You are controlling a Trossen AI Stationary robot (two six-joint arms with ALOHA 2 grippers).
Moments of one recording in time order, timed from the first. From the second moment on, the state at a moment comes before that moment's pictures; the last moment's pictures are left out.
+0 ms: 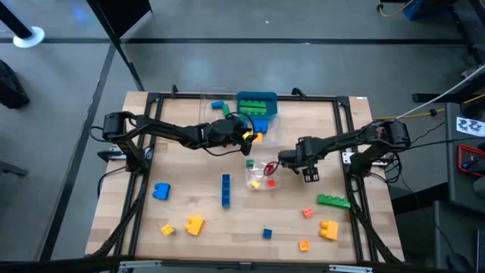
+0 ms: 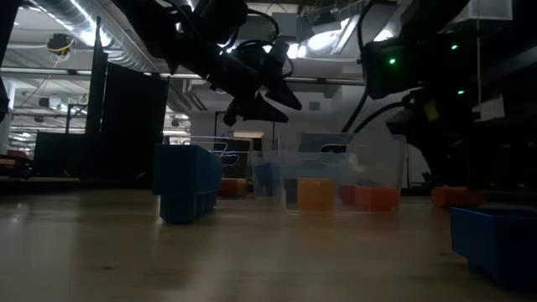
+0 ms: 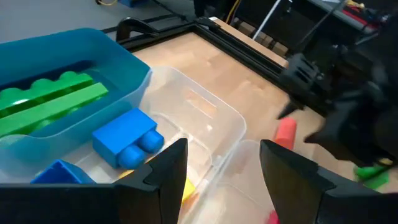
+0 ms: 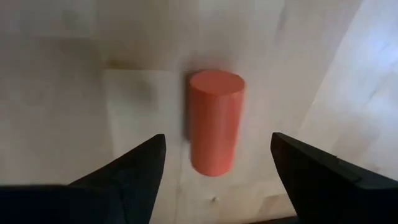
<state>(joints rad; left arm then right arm) 0.14 1.69 0.93 0.38 -0.27 -0.47 0.01 1.59 0.90 -1.05 0.20 -0.07</state>
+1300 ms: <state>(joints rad) 0.05 1.69 0.93 0.38 -0.27 -0.38 -0.15 1.59 0.82 -0.83 0.07 -0.19</state>
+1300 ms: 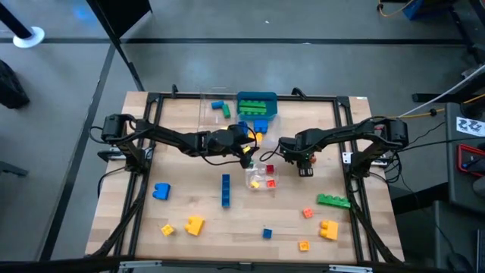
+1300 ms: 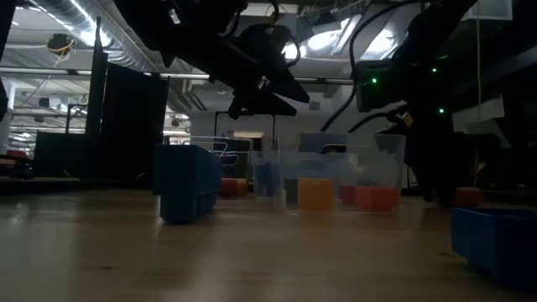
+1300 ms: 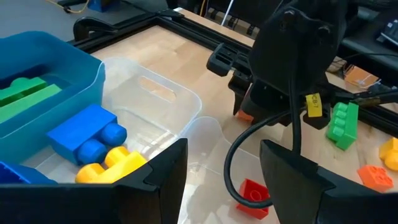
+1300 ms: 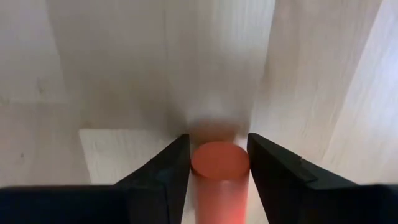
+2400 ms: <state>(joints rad) 0.05 1.69 0.93 0.38 -0.27 -0.37 -0.15 1.59 0.83 -0.88 0.17 -0.13</state>
